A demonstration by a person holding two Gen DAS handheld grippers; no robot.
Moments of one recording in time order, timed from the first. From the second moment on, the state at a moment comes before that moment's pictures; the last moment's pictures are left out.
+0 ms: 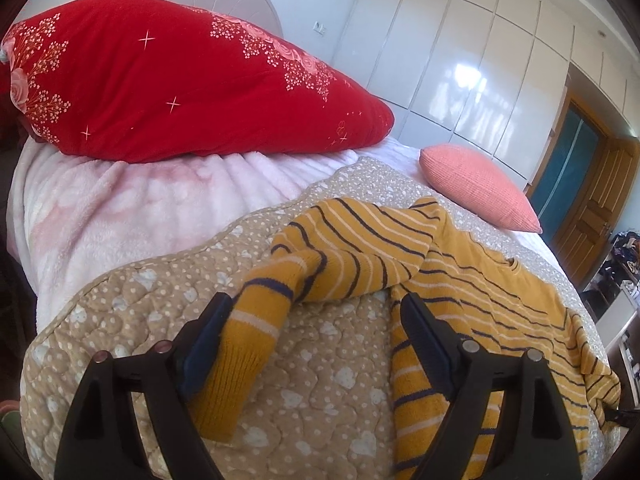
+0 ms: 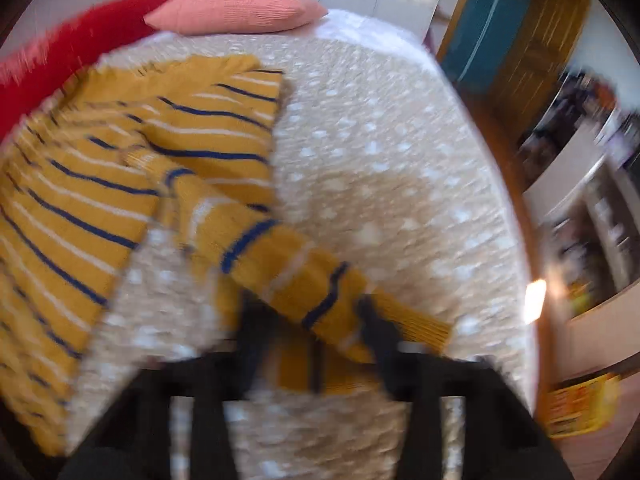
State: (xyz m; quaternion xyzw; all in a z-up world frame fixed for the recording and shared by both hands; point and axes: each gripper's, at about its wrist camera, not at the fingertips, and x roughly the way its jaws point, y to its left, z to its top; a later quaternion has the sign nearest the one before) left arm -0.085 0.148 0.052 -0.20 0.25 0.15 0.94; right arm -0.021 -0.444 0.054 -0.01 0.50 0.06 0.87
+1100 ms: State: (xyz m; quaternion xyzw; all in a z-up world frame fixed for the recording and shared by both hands) left arm -0.101 0.207 0.055 -0.30 0.23 0.17 0.91; right arm 0.051 -0.139 0.162 -0.32 0.34 0.12 0.88
